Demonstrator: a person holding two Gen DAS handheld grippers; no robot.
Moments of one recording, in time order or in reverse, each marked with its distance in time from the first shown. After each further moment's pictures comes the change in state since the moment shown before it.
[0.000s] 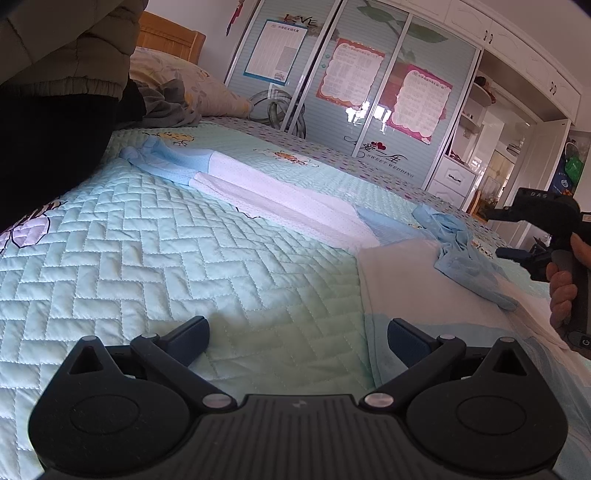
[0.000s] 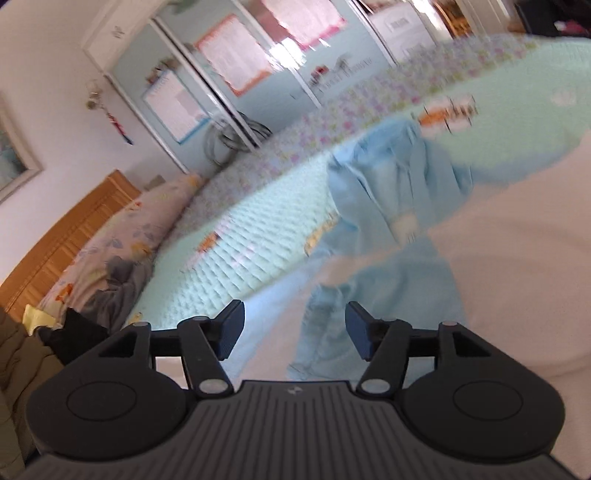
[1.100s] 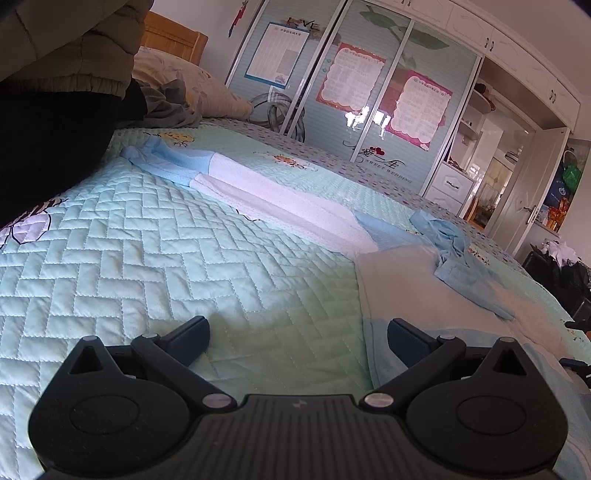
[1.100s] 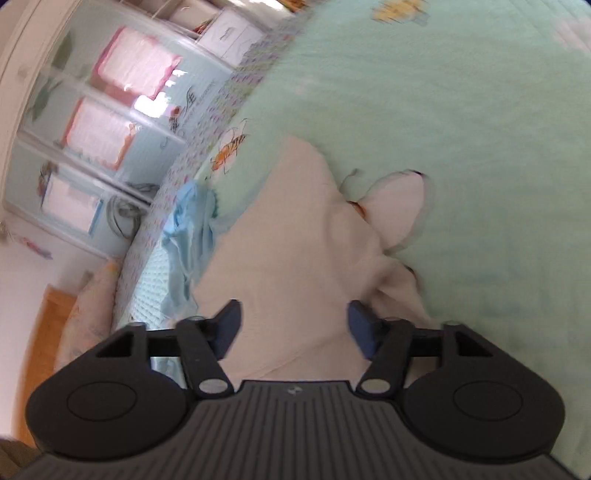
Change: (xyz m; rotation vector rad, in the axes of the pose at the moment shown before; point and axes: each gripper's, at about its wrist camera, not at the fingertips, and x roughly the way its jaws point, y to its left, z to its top) left arm -0.002 0.003 -0.001 -0.019 -0.013 -0.014; right arm -0.123 -0.203 -0.001 0.560 -0.020 -0.175
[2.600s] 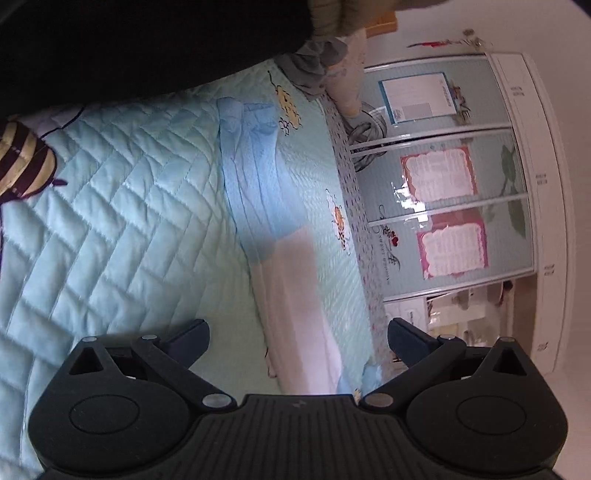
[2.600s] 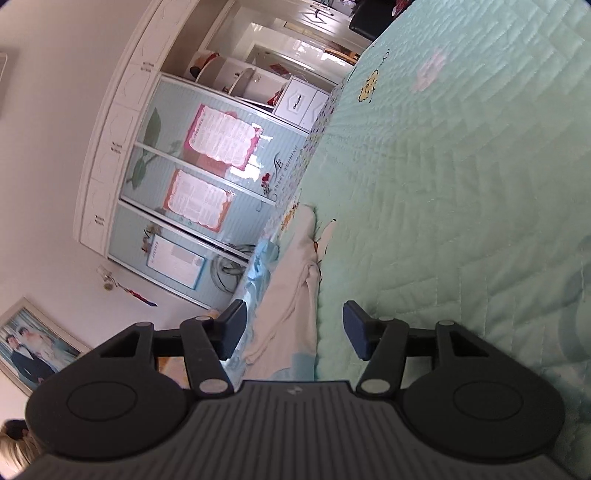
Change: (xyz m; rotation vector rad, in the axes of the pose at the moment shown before) left arm 0.121 0.161 0.118 -0.940 0.056 -0.220; right arm -0.113 -0.147 -0.028 0.004 -0.191 0.370
